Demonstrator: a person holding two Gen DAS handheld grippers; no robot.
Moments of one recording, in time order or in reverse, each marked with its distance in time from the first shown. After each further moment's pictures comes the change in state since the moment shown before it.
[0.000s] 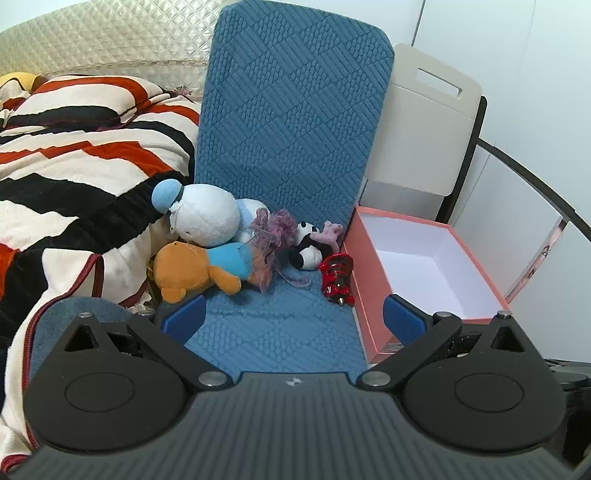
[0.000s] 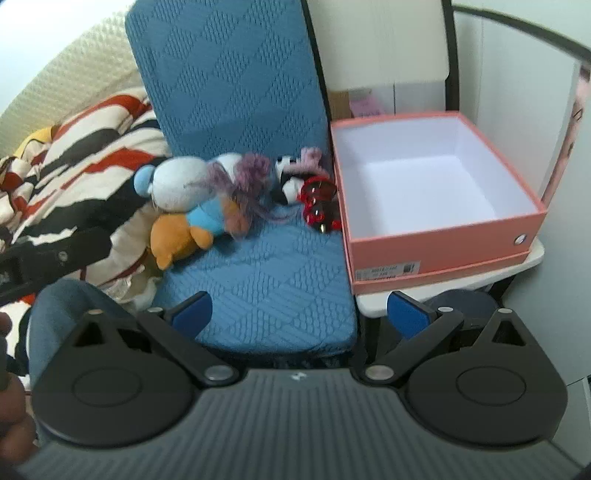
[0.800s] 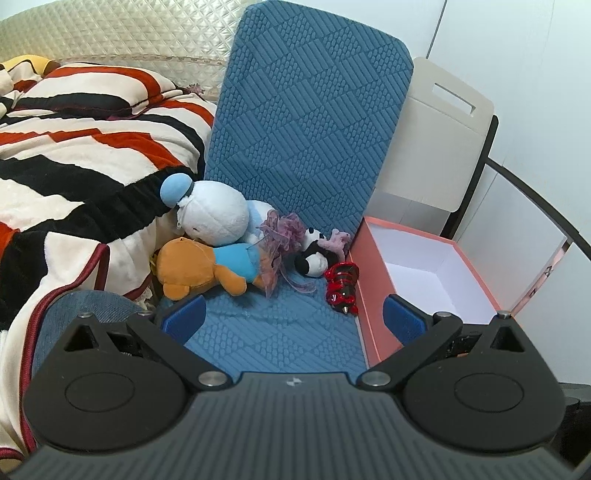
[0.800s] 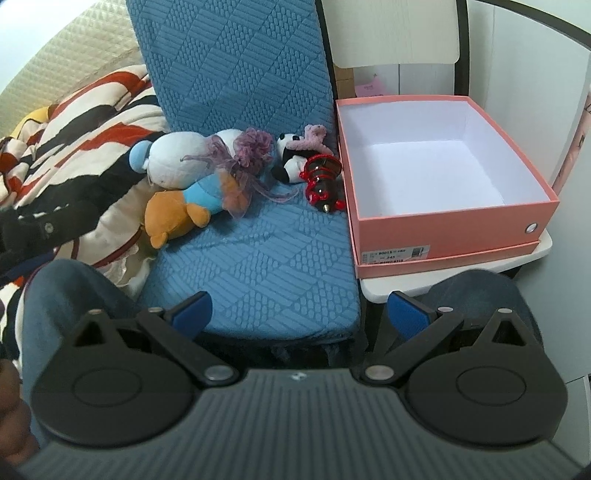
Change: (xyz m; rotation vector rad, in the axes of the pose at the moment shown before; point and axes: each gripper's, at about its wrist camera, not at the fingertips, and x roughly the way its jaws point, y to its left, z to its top) left arm 0.009 0.021 -0.009 -0.069 -0.035 0.001; right arm 0.011 0.007 -0.004 -0.030 0.042 -0.014
